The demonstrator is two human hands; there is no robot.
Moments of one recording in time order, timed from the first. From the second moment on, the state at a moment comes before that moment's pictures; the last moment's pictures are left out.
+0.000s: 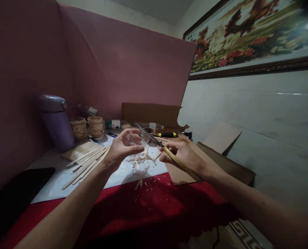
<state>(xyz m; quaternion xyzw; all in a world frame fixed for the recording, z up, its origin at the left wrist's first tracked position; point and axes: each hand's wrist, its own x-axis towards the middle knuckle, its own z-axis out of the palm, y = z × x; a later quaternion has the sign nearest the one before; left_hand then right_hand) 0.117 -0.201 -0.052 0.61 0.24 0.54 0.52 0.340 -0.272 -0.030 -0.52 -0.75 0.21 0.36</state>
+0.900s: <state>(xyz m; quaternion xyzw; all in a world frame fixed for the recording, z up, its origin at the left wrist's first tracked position) 0.121 -0.202 -0.057 0.68 0.33 0.53 0.38 0.306 -0.241 -0.016 -0.50 -0.76 0.10 0.41</state>
